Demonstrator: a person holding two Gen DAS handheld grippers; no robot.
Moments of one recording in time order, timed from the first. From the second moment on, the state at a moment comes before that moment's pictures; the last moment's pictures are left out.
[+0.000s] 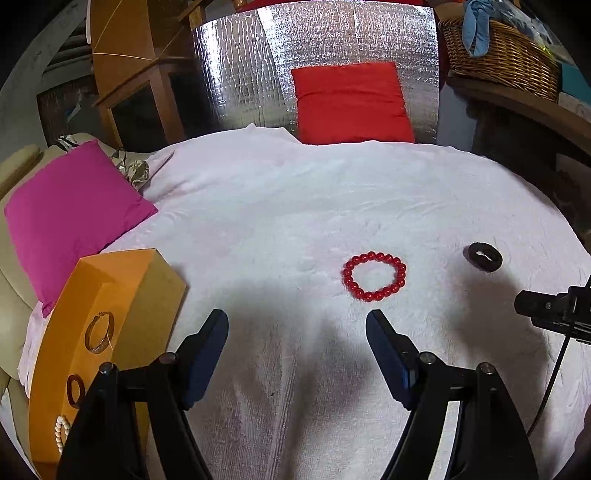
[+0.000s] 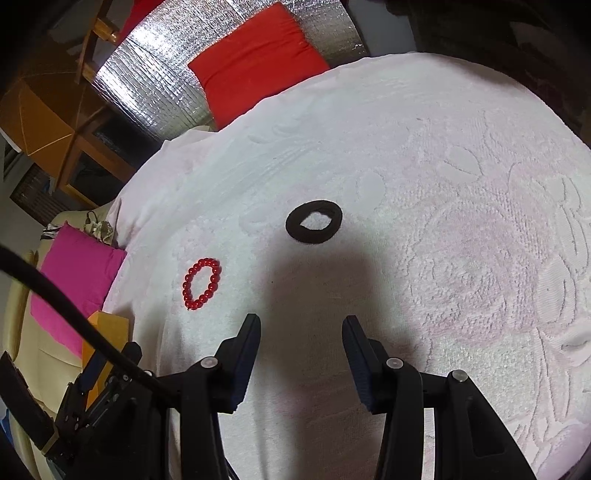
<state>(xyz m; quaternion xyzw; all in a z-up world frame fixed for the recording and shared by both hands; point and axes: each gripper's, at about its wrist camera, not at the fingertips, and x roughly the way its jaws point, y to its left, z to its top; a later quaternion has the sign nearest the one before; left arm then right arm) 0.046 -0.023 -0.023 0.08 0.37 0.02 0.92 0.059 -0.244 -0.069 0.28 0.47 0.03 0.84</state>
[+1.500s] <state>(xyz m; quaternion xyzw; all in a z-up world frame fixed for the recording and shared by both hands) 0.123 -0.012 -0.069 -0.03 0.44 -0.08 0.90 0.140 -0.264 -0.096 0.22 0.44 -0.05 0.87</state>
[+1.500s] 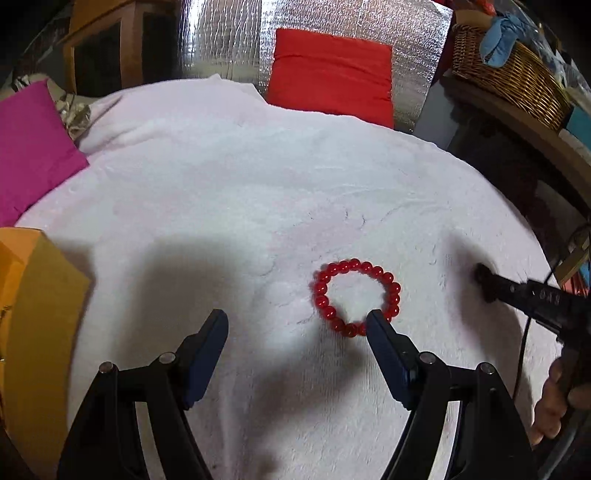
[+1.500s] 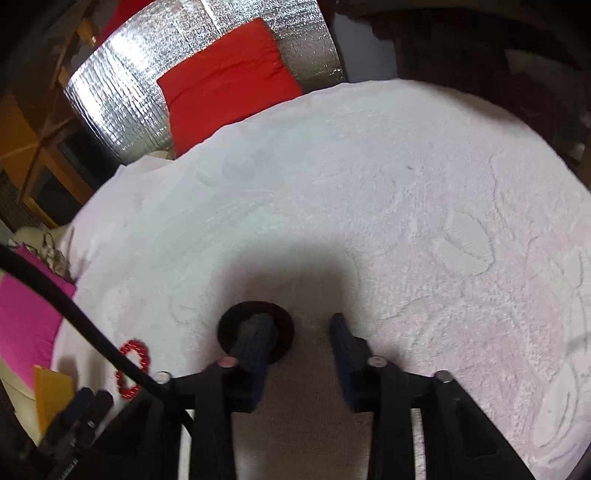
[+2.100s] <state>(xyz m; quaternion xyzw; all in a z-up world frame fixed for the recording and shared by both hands) 0.132 -0.035 -0.077 -0.01 0.44 -0.12 0.89 0.117 -0.271 -0.089 0.23 0.43 -0.02 0.87</state>
